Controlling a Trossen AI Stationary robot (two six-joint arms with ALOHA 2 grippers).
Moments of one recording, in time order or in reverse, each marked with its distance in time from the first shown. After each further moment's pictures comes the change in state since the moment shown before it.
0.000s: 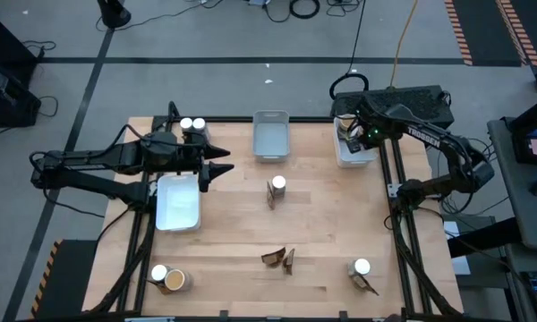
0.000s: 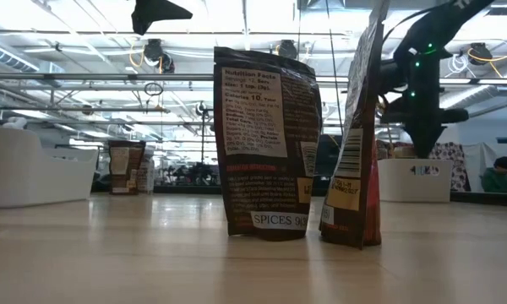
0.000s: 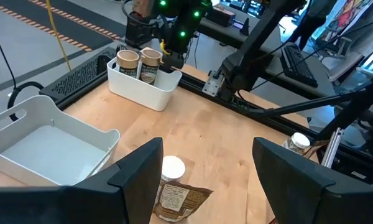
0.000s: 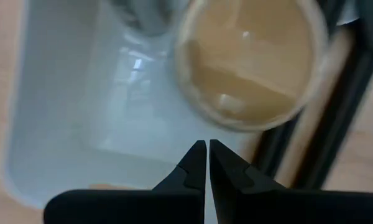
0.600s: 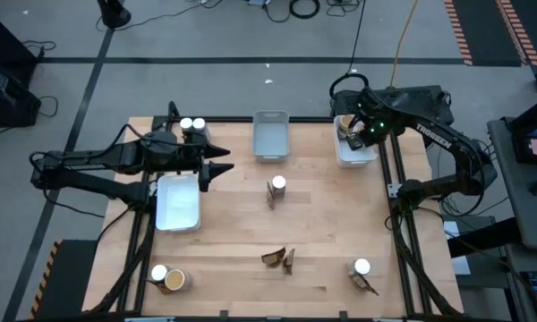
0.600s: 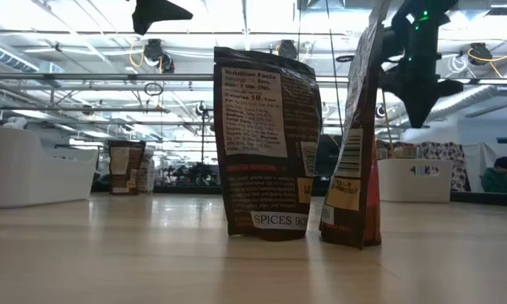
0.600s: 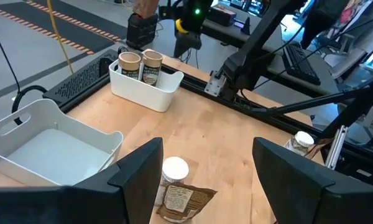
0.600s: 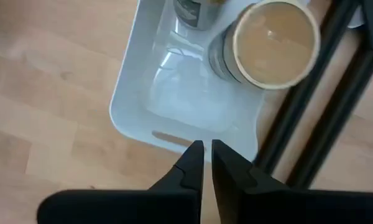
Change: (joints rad) left arm 0.005 0.000 0.000 0.000 0.002 0.027; right arm 0.088 -0.032 0.214 -0.244 -0.100 0.045
